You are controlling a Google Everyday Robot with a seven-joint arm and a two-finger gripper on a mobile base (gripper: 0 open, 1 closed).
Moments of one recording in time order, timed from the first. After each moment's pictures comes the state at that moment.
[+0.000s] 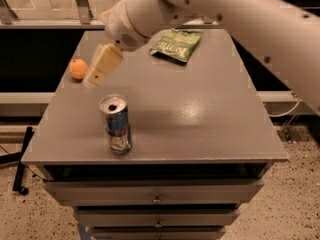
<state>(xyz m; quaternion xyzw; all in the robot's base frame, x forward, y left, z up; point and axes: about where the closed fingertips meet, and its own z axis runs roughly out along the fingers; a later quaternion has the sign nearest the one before) 0.586 0.142 0.962 -0.66 0.60 0.20 0.41</state>
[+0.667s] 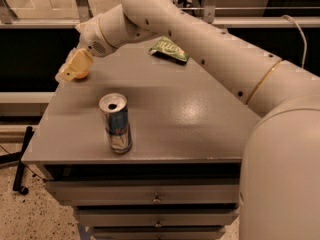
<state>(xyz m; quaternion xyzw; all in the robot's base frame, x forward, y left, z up) 0.649 0.236 0.918 -0.62 0.58 0.29 0.43</state>
